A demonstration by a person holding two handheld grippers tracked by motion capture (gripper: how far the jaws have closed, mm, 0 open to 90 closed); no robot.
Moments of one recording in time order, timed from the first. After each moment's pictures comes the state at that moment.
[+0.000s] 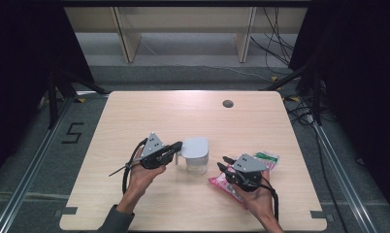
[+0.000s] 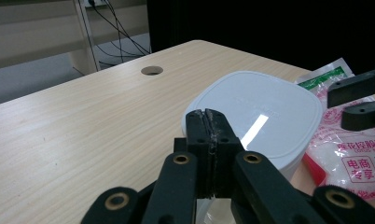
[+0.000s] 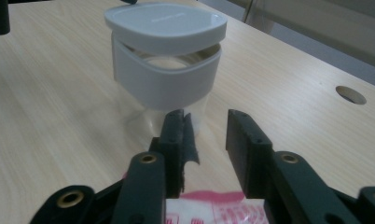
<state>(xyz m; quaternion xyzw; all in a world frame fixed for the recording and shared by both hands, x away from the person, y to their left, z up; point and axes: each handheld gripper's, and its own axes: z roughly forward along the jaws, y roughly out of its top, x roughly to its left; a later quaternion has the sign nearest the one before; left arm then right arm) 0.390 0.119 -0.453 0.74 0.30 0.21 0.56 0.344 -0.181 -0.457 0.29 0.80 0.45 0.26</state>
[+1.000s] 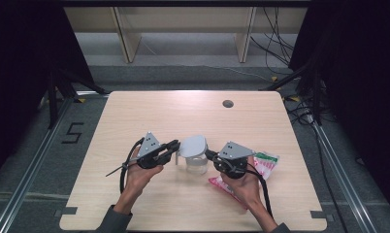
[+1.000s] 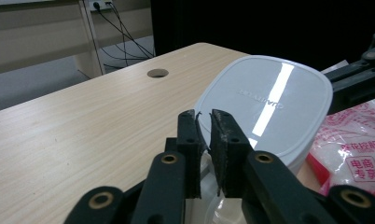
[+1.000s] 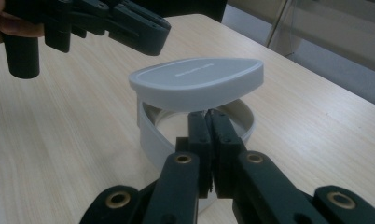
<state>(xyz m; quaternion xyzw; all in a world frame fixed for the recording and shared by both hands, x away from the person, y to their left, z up) 0.388 0.127 -0.447 0.74 0.30 0.22 0.56 0.367 -0.146 -0.437 0.25 0.81 0.48 0.22</state>
